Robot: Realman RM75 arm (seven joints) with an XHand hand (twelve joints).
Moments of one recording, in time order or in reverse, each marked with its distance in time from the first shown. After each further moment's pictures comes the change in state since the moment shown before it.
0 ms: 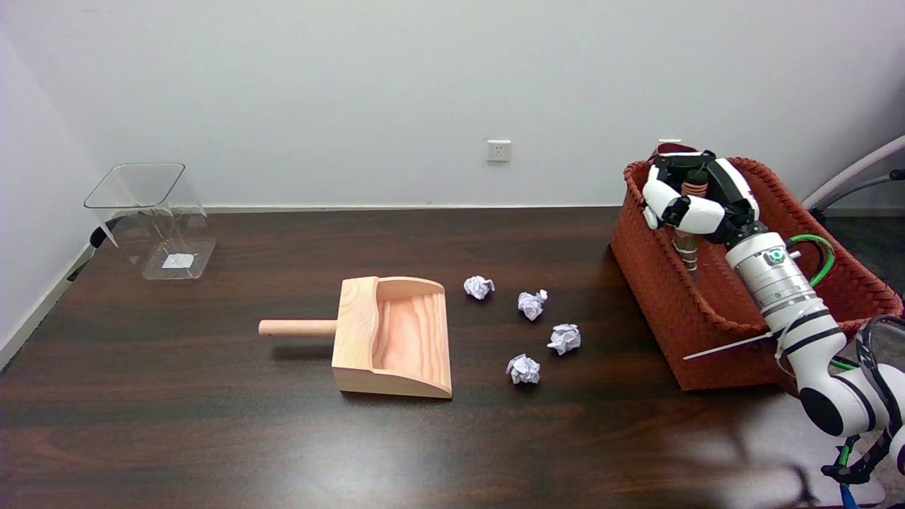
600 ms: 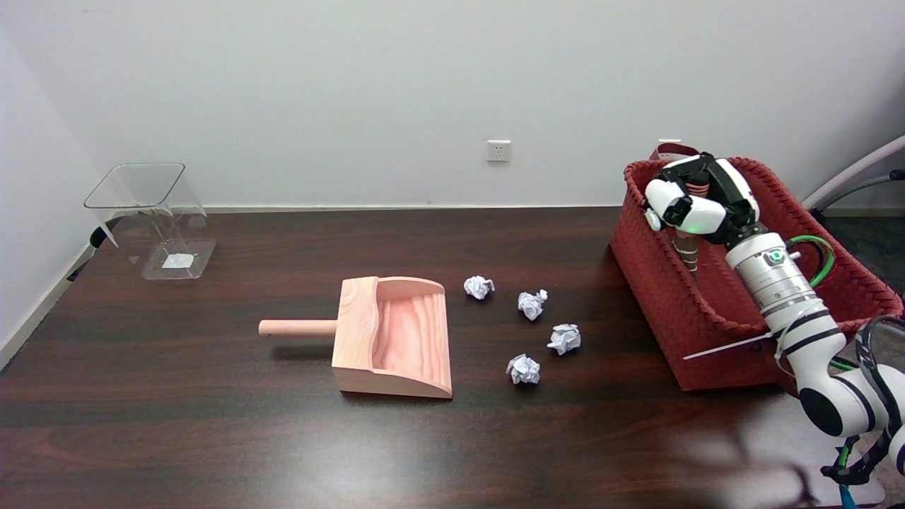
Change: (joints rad) arm 0.001 -0.001 -0.003 0.003 0.007 0.001 -0.001
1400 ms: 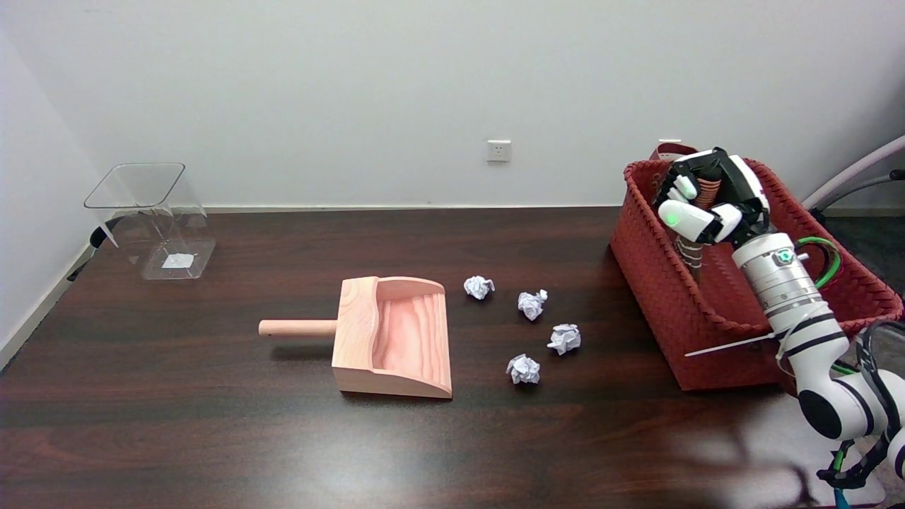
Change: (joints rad) arm -0.001 -0.008 0.000 0.010 0.037 -0.052 0.006
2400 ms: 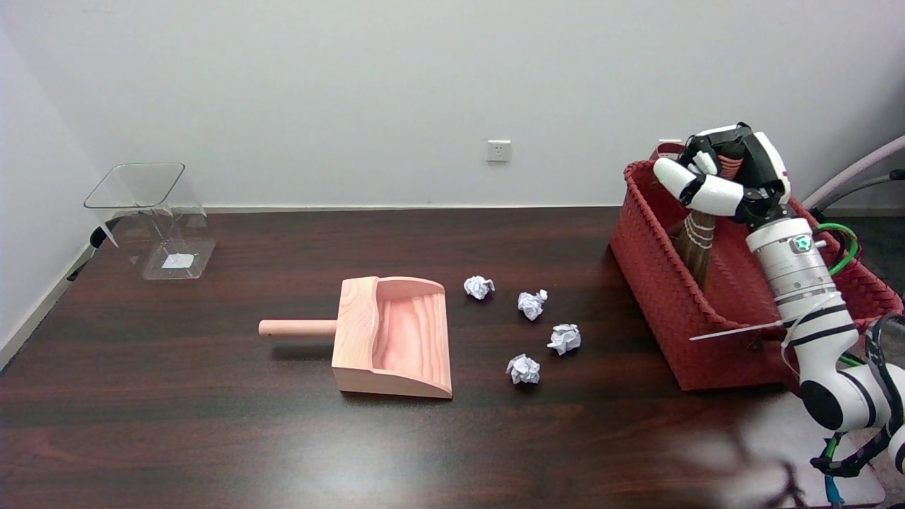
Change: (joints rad) arm -0.004 -0.013 0.059 -0.040 0.008 -0.039 -0.004
